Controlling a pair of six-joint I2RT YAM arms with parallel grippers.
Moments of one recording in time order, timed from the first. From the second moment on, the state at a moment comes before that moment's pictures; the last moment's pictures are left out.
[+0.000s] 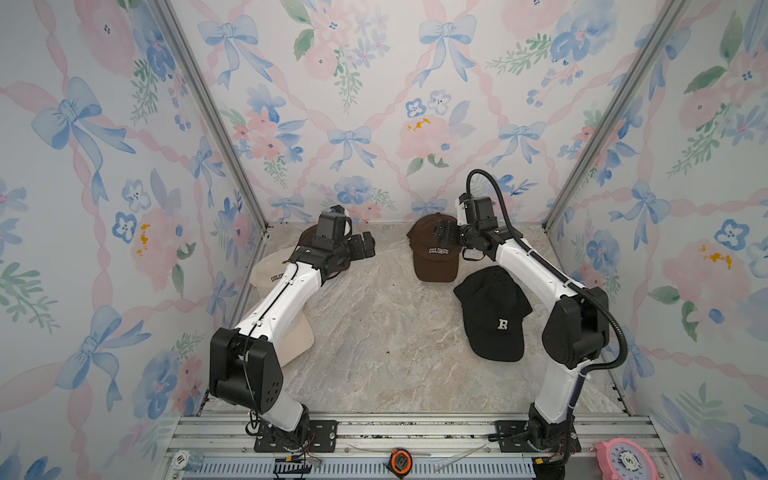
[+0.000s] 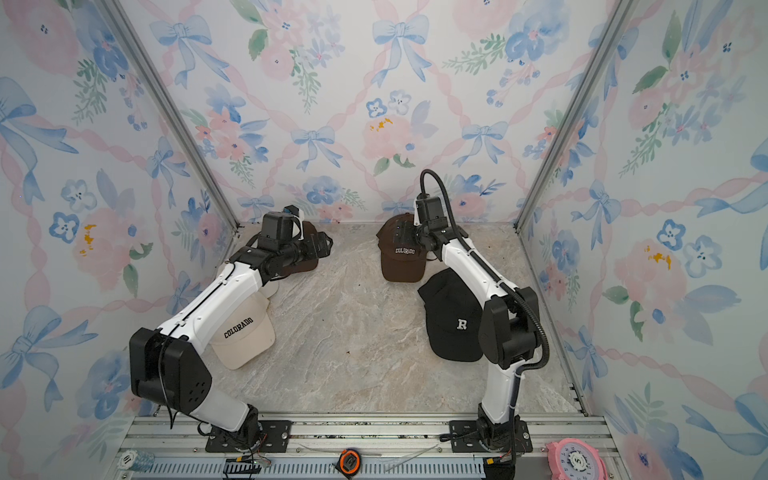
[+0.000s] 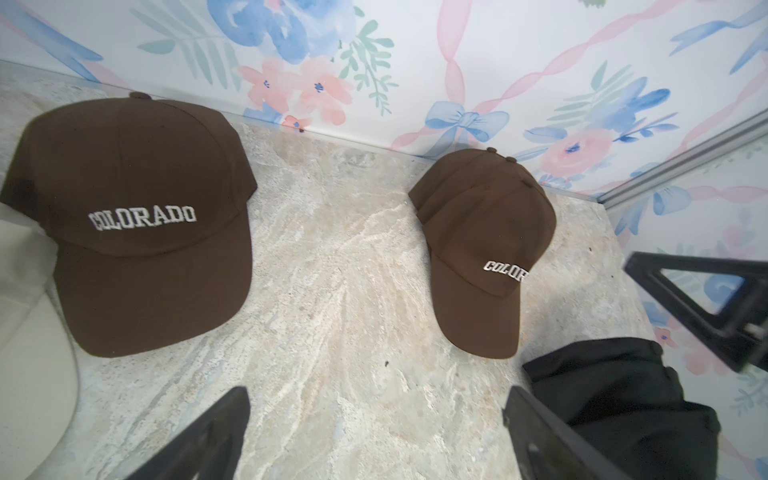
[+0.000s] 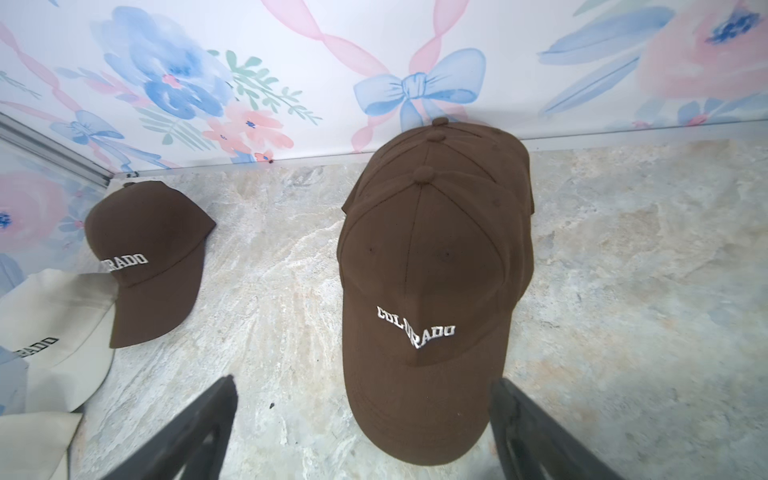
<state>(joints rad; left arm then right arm) -0.27 1.58 1.39 -0.44 0.06 -0.42 0.36 1.90 1.74 -0.50 -0.05 0.35</state>
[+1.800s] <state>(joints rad) 0.00 2.38 2.11 -0.62 0.00 -0.21 0.49 1.82 1.94 -0.81 -0.04 0.31</state>
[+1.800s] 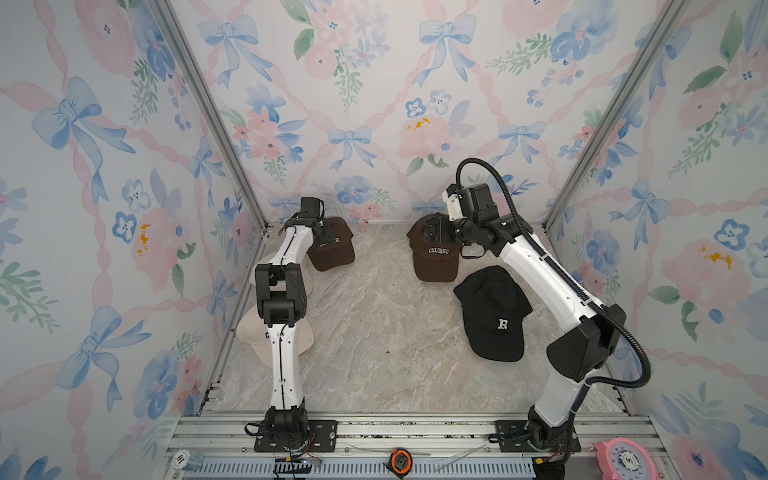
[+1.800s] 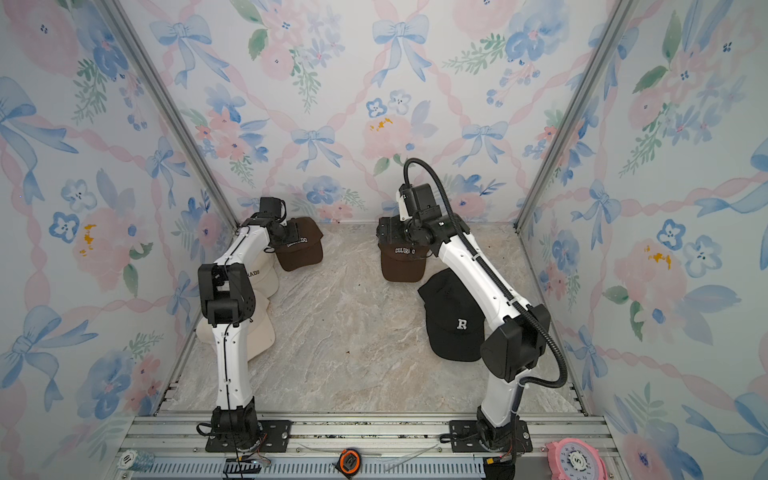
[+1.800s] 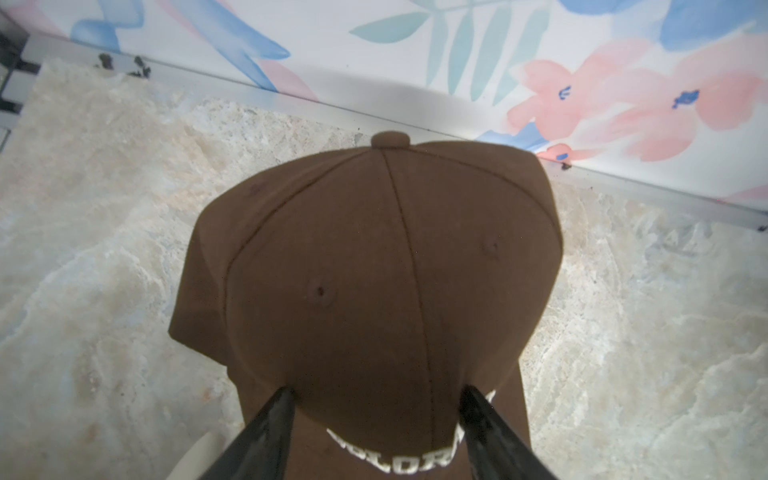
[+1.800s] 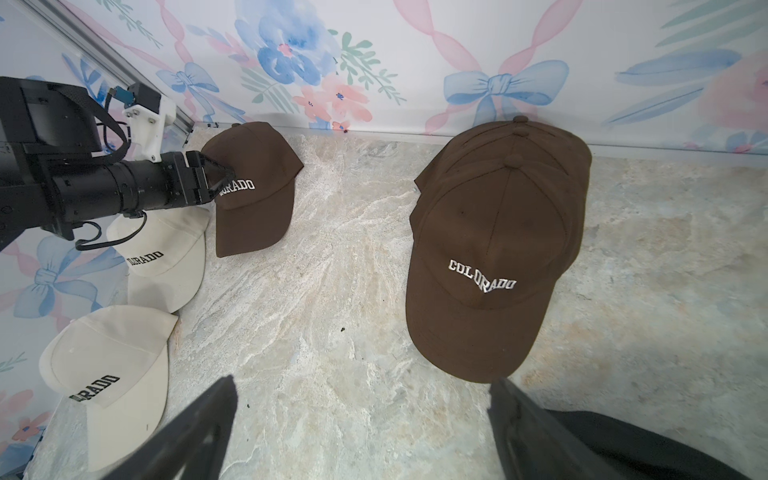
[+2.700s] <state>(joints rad) 0.00 2.43 2.16 -0.62 0.06 -0.24 0.49 1.74 1.82 -0.82 0.03 0.31</state>
